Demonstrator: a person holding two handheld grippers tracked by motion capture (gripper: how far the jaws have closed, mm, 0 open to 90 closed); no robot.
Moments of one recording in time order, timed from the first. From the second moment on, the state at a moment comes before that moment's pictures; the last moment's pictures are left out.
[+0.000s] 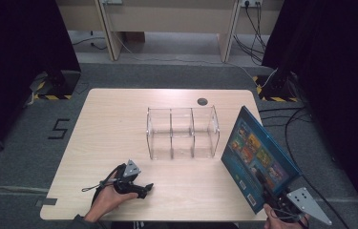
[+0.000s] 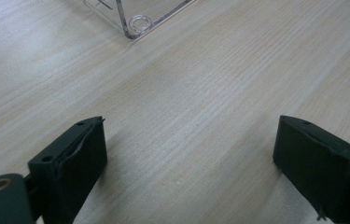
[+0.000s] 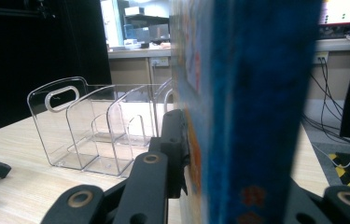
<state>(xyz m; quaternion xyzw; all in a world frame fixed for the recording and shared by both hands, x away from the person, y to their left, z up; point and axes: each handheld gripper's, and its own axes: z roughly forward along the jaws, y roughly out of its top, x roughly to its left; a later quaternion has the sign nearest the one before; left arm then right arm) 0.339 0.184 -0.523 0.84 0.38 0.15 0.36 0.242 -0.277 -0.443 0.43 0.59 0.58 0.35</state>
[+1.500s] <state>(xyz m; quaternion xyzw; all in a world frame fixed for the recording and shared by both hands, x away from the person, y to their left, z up) 0.337 0.180 -0.525 0.84 0.37 0.15 0.37 0.259 -0.280 -0.466 0.45 0.57 0.61 0.30</state>
